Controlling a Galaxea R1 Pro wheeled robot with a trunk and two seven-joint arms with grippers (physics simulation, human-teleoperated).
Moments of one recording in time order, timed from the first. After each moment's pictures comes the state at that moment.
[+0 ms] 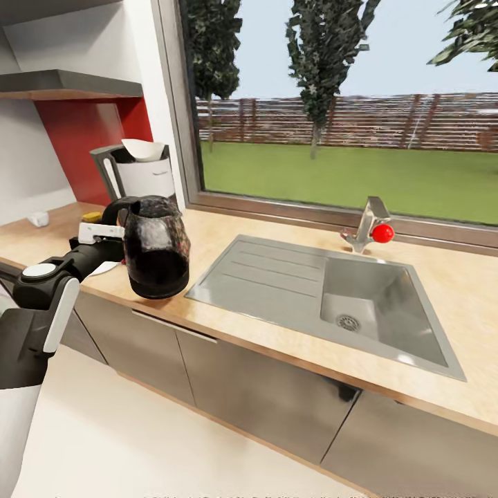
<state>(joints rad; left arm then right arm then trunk) -0.81 0.33 -0.01 -1.53 0.16 0.66 -0.06 -0.27 -0.32 0.16 -0.30 -0.21 0.16 0.66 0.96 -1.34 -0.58</state>
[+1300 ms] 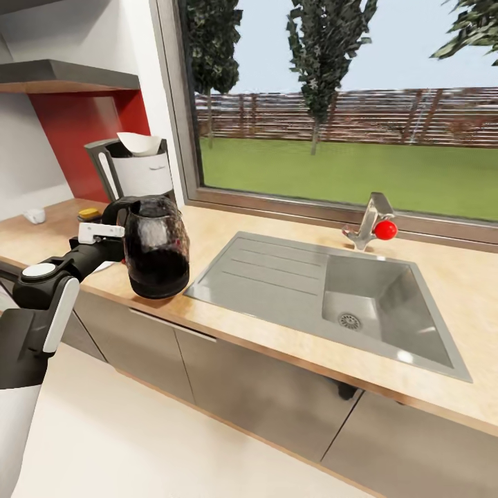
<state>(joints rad) -0.81 0.33 -0.01 -1.53 0.16 0.66 -0.05 -0.27 -0.32 0.16 -0.30 -0.21 0.16 0.66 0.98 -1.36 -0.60</state>
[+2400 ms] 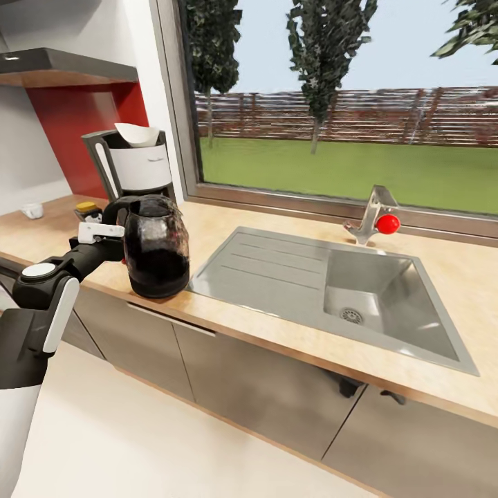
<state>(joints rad) -0.81 0.33 -0.01 -1.53 0.16 0.66 -0.05 -0.27 -0.32 0.16 -0.30 -0.21 0.16 0.66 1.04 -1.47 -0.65</state>
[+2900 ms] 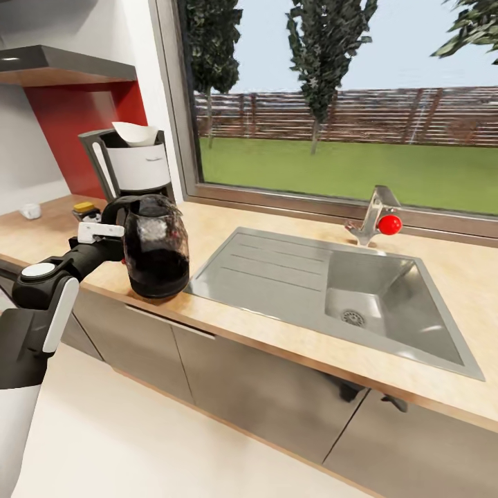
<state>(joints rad) -0.81 0.33 -0.01 -1.53 0.16 0.66 -0.06 -0.27 -0.32 0.16 -0.30 -0.21 0.16 0.66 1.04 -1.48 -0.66</state>
